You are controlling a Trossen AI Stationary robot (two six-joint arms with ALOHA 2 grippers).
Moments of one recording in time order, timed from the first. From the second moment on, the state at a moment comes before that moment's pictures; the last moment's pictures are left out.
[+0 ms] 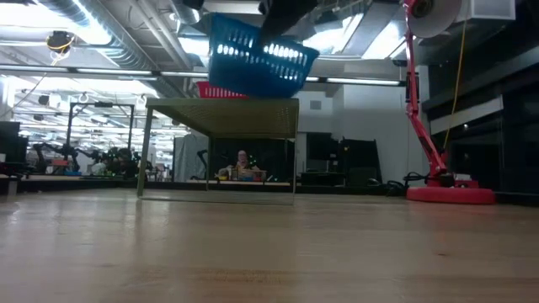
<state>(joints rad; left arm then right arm) -0.65 1.86 1.20 0.34 -0.79 -0.31 0.13 1.93 1.89 -0.98 0.14 -0.22</state>
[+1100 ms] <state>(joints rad) -0.79 1.84 1.20 0.61 -0.79 0.05 0.10 2.16 2.34 -1.12 0.14 -0.22</state>
